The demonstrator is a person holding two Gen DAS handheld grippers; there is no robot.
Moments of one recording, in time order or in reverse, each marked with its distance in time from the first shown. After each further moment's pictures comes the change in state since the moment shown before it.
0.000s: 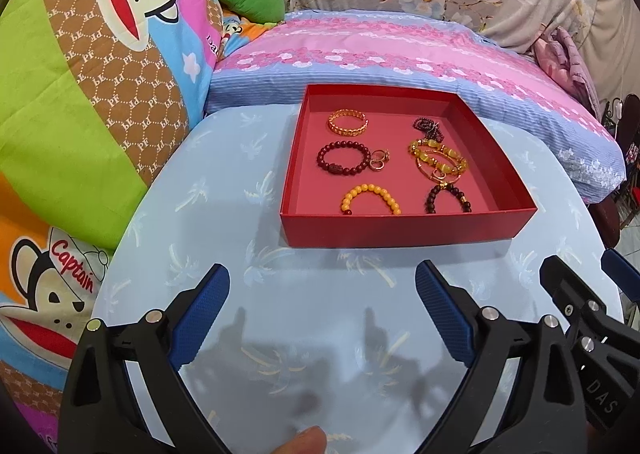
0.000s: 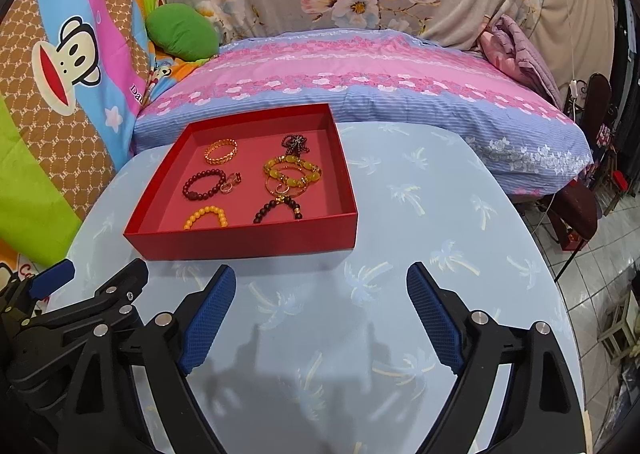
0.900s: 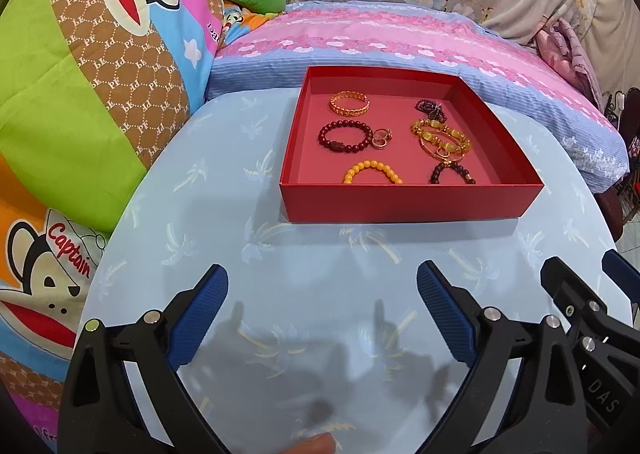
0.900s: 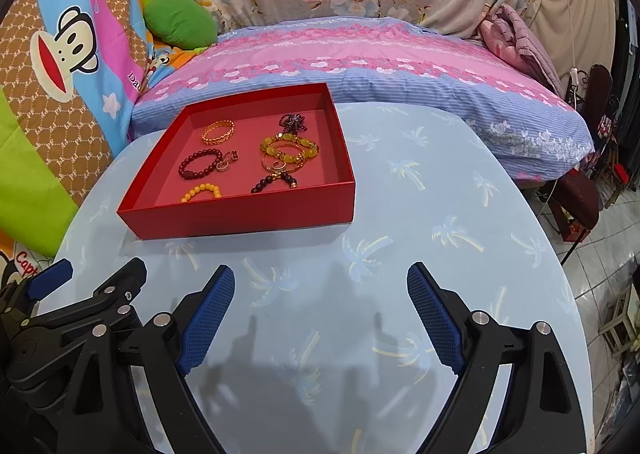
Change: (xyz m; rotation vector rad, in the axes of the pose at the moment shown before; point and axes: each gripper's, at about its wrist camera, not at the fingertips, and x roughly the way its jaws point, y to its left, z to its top) left arm 0.007 -0.002 -0.017 0.001 0.023 0.008; right arm 0.006 -0.004 -0.016 0.007 0.030 0.004
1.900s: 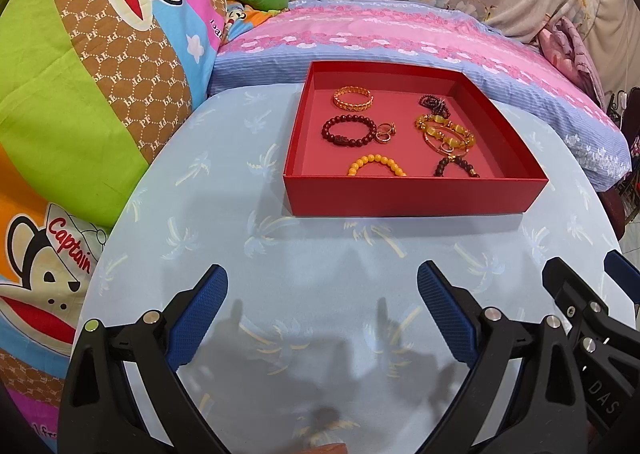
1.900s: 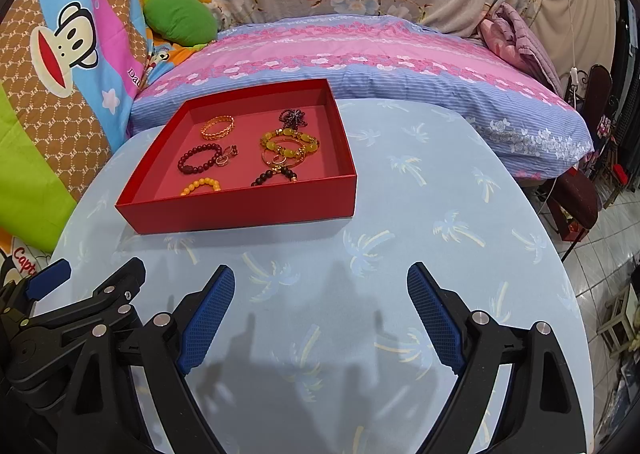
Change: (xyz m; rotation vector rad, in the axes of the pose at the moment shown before) left arm 0.002 0.003 -0.003 -0.004 0.006 0.003; right arm 0.001 0.001 -0.001 -0.001 0.004 -0.002
